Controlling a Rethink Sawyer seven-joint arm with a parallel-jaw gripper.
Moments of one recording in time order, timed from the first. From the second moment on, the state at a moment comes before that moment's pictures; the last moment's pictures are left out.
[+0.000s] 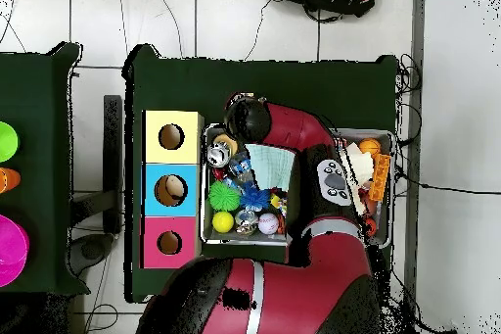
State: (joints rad) arm -0.24 -0.25 0.07 1.18 0.01 0.44 2.09
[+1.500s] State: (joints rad) arm -0.15 -0.50 0.06 1.17 0.05 0.89 2.09
